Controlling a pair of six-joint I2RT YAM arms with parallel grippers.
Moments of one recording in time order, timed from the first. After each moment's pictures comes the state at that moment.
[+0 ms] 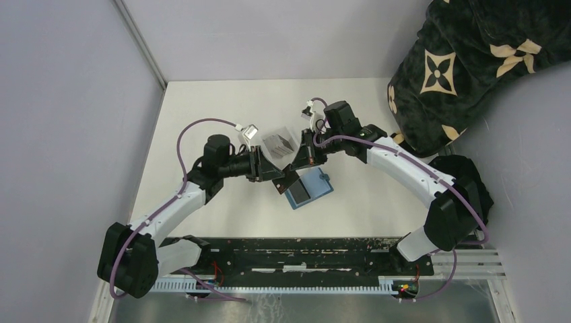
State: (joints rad) left arm -0.41 1.14 0.65 0.07 0.77 -0.62; right arm 0.61 1.52 1.26 -0.49 -0.69 0.55
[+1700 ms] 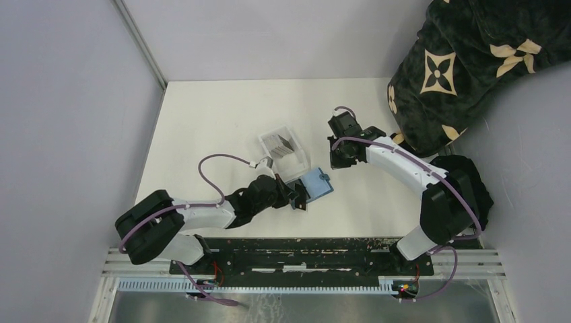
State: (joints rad) left arm -0.91 1.36 0.42 0.41 -0.13 -1.06; right arm 0.55 1.55 1.19 -0.70 0.05 0.47
